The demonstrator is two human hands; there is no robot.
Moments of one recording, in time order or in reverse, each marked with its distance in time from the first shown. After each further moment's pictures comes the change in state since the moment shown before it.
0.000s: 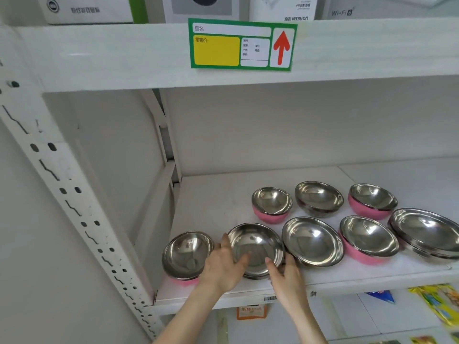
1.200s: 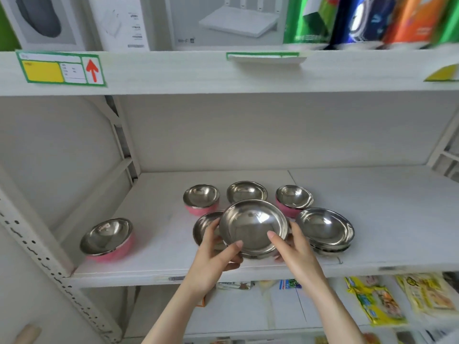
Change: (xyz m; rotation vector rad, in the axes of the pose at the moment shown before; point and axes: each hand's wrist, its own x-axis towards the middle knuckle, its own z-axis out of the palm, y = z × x) left_hand -0.076 0.184 0.115 -0.951 0.035 0.176; right_hand 0.032 0.028 -0.271 0.275 -0.210 -0.234
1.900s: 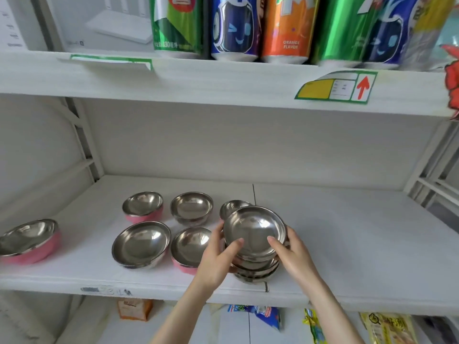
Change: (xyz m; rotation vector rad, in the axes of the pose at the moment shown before) left_hand 0.074 -0.016 0.210 0.041 0.098 -0.001; right_hand 0.090 0.048 -0.199 -0.175 -0.034 -0.020
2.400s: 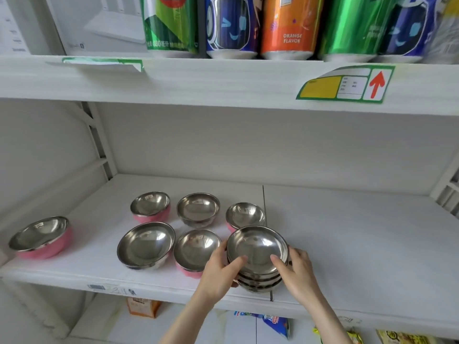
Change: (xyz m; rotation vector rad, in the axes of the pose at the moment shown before) left_hand 0.005 -0.014 0.008 0.148 0.050 -0.079; right_hand 0.016 0.042 0.003 -0.291 -0.067 0.028
